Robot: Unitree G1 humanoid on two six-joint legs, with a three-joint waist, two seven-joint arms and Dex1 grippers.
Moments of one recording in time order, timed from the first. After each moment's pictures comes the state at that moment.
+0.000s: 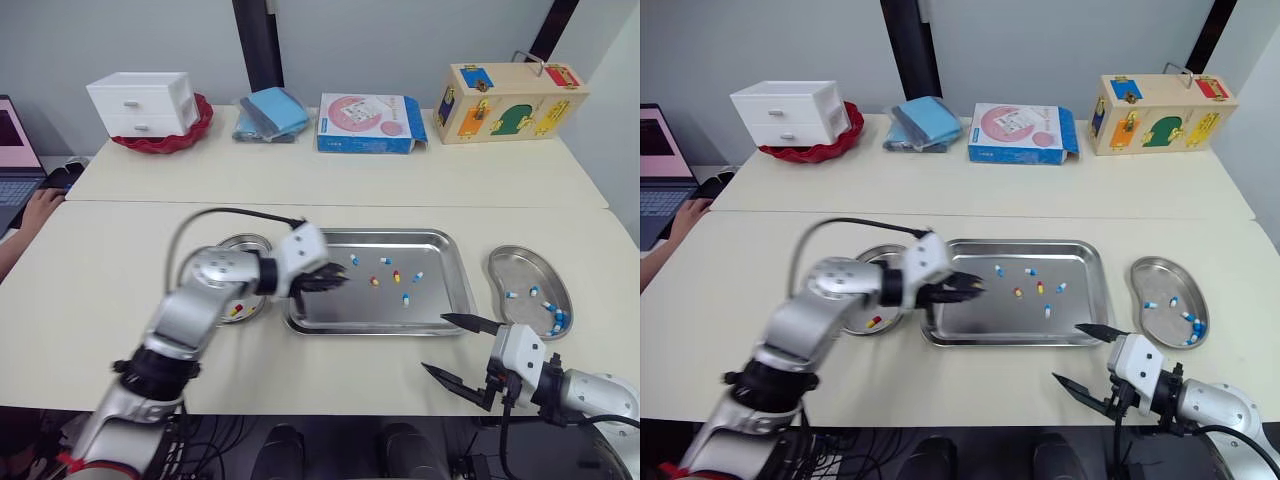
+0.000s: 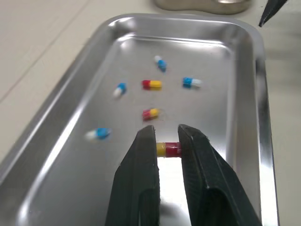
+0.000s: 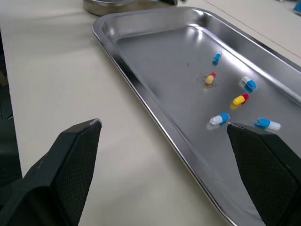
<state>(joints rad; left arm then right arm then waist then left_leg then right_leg) -0.48 0.61 -0.15 -0.29 -0.22 0.62 -1.01 0.31 -0.68 -0.07 -0.50 0.30 0.07 0.88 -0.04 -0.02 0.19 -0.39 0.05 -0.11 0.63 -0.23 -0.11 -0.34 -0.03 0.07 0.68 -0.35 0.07</state>
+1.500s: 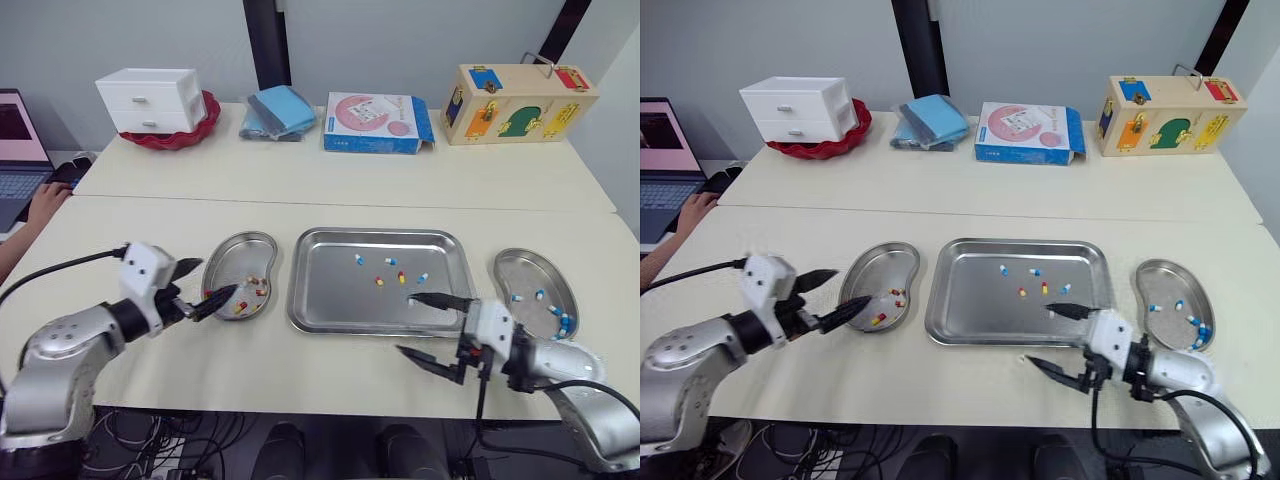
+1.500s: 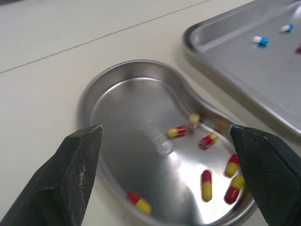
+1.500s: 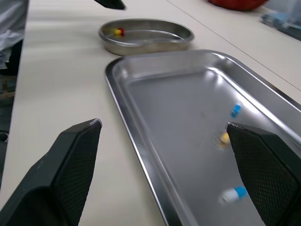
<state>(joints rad) 0.03 0.72 0.41 -0.25 -0.41 0.48 -0.82 0.14 -0.67 -0.04 -0.46 0.35 0.13 0.90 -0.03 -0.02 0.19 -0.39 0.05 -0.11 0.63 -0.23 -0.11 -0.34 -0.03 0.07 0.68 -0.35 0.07</state>
